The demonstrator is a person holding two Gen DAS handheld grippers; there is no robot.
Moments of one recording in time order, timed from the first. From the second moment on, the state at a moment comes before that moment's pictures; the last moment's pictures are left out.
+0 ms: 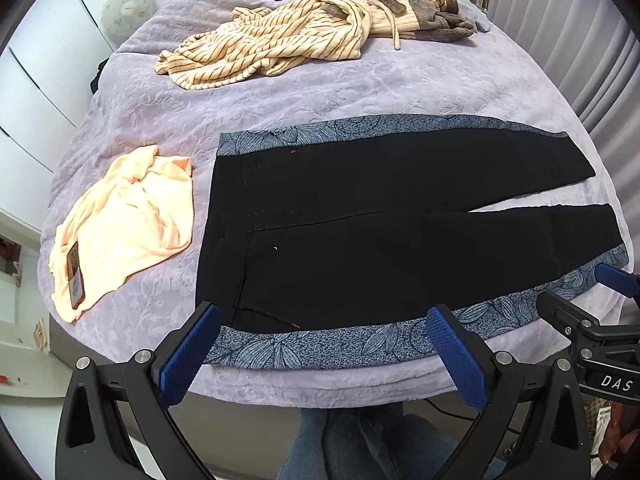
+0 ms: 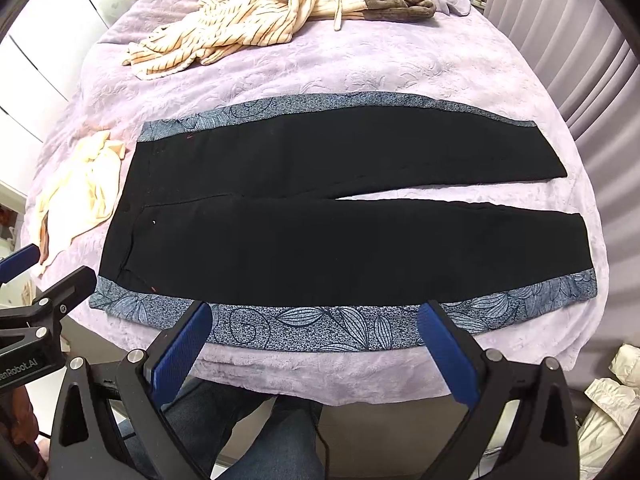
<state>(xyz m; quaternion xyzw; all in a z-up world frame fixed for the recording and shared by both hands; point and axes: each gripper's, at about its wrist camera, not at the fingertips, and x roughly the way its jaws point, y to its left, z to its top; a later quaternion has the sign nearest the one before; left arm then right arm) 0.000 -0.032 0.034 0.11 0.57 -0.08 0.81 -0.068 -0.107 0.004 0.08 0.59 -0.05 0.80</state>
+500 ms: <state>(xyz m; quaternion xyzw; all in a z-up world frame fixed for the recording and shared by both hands) -0.002 -0.034 0.034 0.11 0.57 -0.07 0.81 -0.071 -0.104 0.005 0.07 0.59 -0.05 0.80</state>
